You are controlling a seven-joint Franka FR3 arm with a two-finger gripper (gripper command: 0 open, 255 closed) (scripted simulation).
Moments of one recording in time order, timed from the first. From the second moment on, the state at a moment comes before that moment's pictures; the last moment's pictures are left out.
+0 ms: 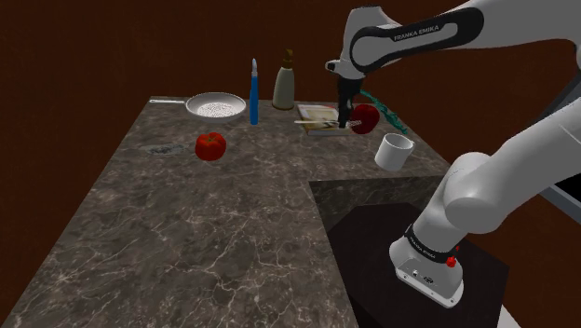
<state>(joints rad) 0.18 -0.37 -0.27 -2.38 -0.17 1.97 -0.75</state>
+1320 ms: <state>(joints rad) 0.30 0.29 -0.16 -1.62 -0.01 1.85 -0.60</state>
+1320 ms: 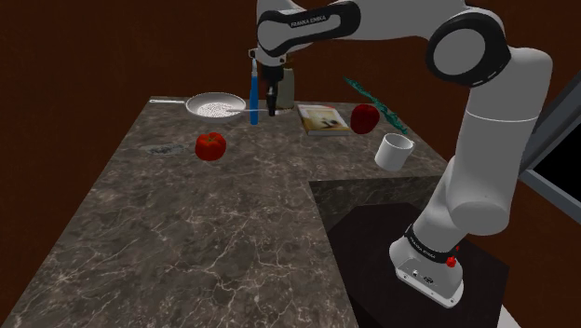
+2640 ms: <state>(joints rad) 0.30 0.39 -0.15 -1.74 0.01 2.07 -0.60</state>
